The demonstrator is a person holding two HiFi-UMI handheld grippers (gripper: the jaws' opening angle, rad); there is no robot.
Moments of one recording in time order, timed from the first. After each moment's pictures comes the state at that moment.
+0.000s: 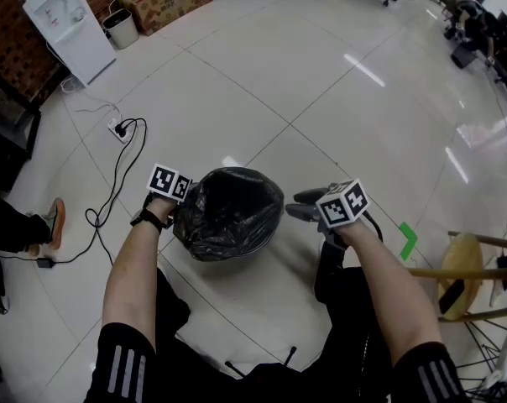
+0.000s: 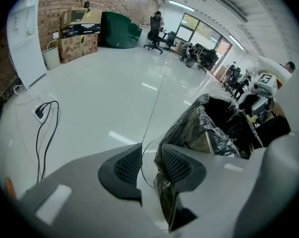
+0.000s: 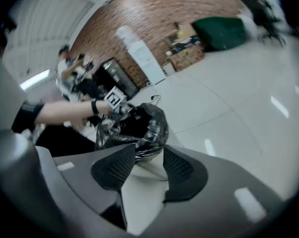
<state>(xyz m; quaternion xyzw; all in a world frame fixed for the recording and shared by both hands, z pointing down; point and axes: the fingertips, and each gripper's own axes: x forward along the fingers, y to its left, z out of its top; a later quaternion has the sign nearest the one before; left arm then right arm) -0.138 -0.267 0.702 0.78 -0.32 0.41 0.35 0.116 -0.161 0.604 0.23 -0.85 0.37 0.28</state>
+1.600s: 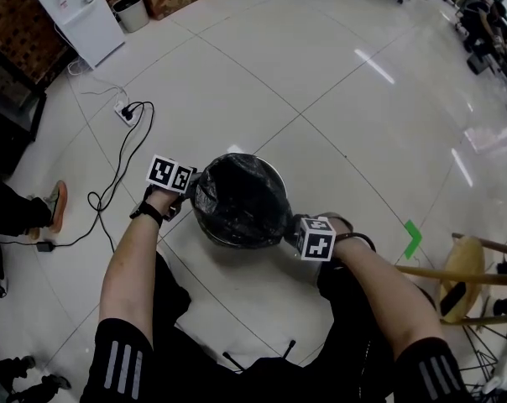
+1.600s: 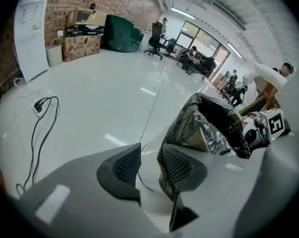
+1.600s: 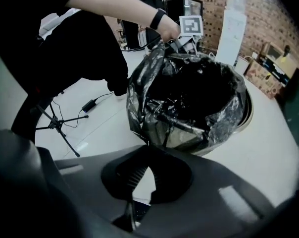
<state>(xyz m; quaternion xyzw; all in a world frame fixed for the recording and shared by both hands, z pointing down) -0.150 -0.258 0.697 0.80 -0.32 0.37 0.36 0.068 -0.050 0.685 -0.02 -0.83 0.05 0.56</state>
